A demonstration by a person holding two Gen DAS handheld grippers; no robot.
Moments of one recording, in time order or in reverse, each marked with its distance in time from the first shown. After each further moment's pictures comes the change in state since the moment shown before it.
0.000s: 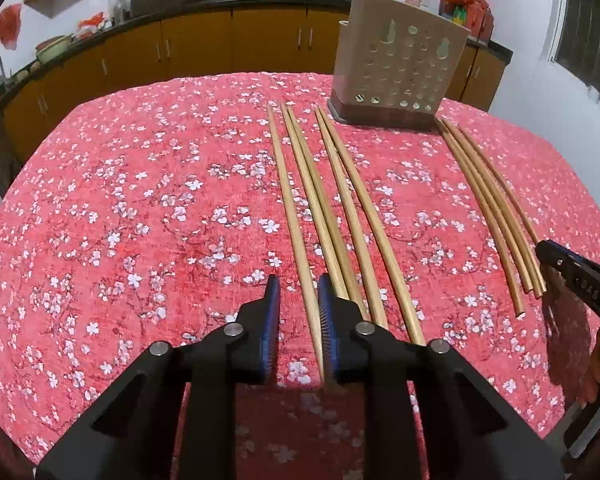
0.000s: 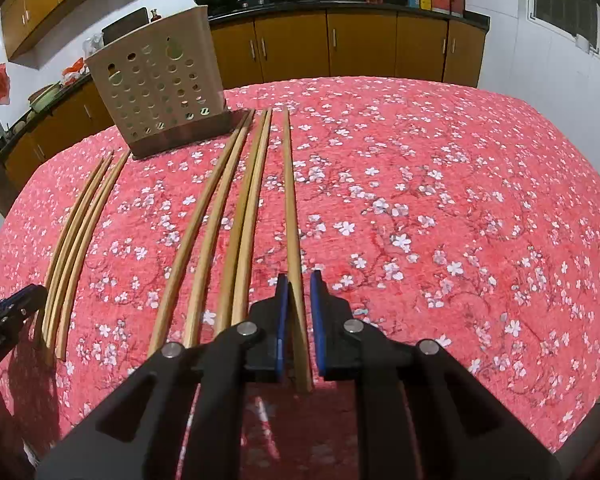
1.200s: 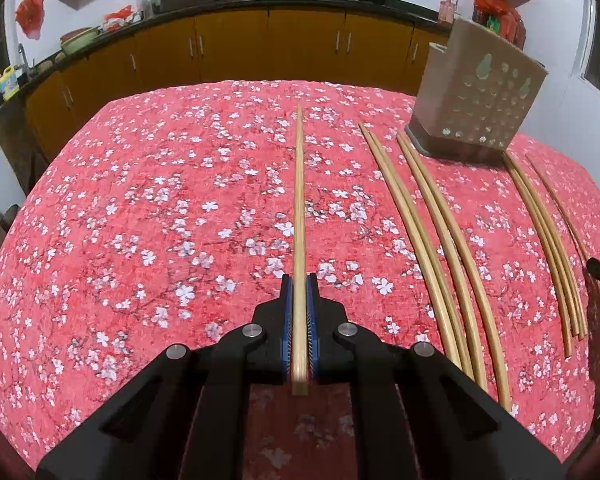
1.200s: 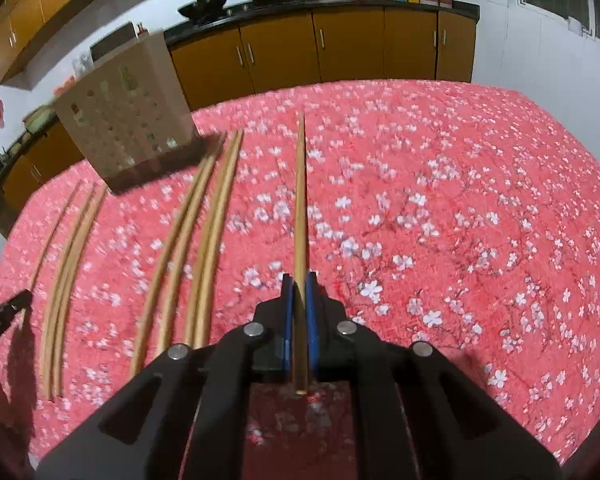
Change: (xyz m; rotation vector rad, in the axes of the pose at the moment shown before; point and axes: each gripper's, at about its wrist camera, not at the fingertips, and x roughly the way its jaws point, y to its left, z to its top) left arm 0.013 0.058 0.029 -0.060 -0.008 0.080; right arm -0.001 -0.027 0.031 0.061 -0.052 0.009
